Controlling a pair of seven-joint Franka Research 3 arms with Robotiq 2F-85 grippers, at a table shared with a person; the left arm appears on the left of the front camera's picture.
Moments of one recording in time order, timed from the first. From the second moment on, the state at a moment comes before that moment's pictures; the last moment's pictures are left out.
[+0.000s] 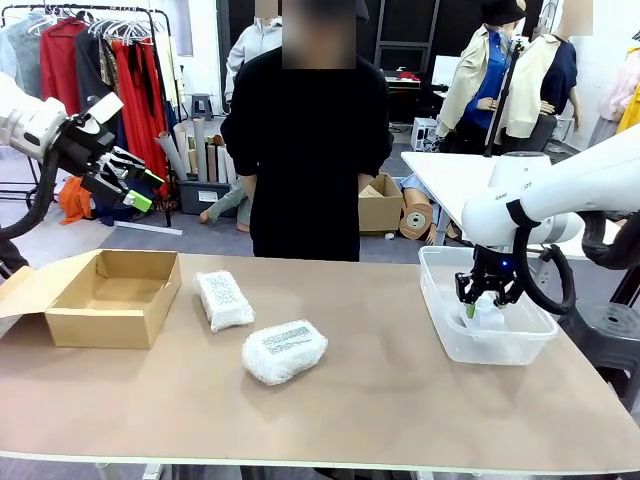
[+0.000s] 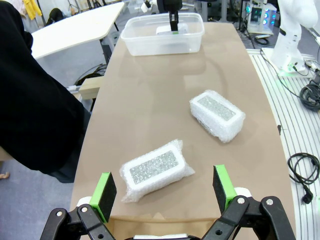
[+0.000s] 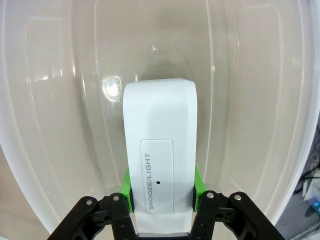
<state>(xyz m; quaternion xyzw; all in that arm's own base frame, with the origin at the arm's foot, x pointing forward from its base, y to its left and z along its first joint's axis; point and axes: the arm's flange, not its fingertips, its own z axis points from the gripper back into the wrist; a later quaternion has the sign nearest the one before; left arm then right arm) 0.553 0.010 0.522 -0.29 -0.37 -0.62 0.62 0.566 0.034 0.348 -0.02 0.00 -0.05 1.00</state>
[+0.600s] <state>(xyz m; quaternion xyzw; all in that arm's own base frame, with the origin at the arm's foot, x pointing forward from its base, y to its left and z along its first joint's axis) 0.553 0.010 0.522 -0.29 -0.37 -0.62 0.62 0.566 0.034 0.346 -0.02 0.00 -0.05 1.00</state>
